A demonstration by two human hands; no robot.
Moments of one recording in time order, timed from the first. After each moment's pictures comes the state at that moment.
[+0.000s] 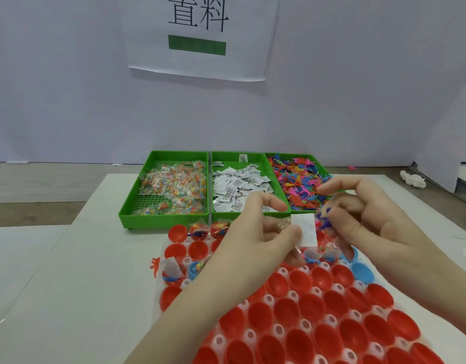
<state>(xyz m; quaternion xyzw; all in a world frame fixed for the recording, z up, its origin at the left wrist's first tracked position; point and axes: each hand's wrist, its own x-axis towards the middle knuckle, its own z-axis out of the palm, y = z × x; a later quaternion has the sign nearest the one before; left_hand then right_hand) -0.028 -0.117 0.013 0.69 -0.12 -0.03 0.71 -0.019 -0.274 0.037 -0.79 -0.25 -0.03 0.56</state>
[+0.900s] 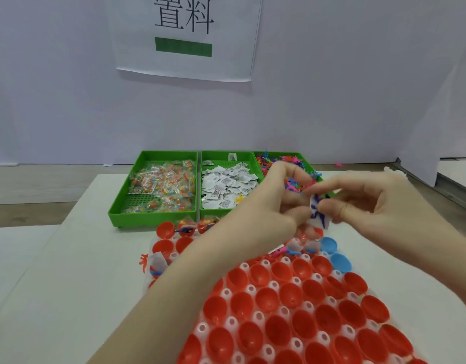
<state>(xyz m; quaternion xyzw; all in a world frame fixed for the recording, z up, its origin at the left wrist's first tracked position) -0.017 -0.139 0.043 0.73 -0.24 -0.07 0.64 -0.016 -0.295 0.064 -0.87 -0.26 -0.12 0.40</state>
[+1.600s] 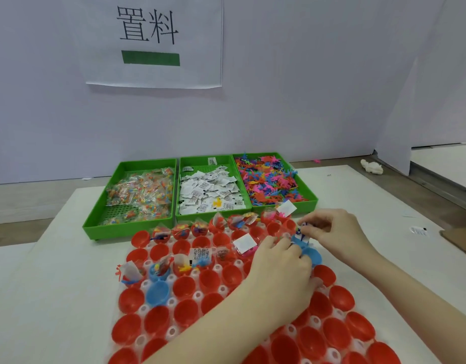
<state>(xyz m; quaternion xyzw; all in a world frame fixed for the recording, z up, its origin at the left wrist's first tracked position) -0.016 -0.213 -0.031 0.95 -0.31 0.07 -0.03 0.037 -0.350 -0.028 -0.91 -0.06 -0.10 0.40</state>
